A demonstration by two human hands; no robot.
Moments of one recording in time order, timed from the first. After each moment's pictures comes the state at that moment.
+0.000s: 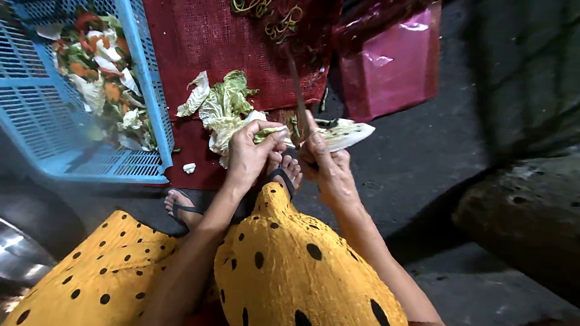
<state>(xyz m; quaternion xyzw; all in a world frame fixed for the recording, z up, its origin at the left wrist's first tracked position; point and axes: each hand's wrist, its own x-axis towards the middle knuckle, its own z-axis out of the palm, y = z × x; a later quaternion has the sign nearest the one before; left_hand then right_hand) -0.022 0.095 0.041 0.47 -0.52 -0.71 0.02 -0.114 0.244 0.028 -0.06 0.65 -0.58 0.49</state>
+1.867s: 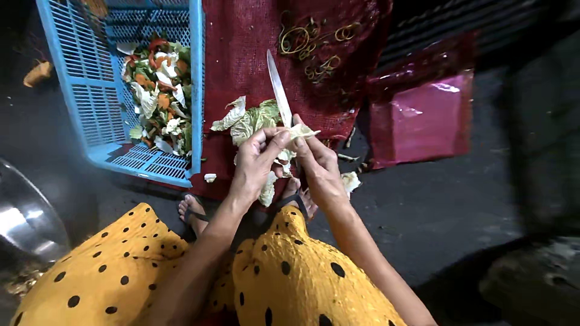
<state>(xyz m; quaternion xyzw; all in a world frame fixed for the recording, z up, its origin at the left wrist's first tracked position) -0.016 0.062 0.075 0.49 -0.47 -0.73 0.10 -0.118 0.165 0.031 -0.19 0.63 -0.56 0.51</state>
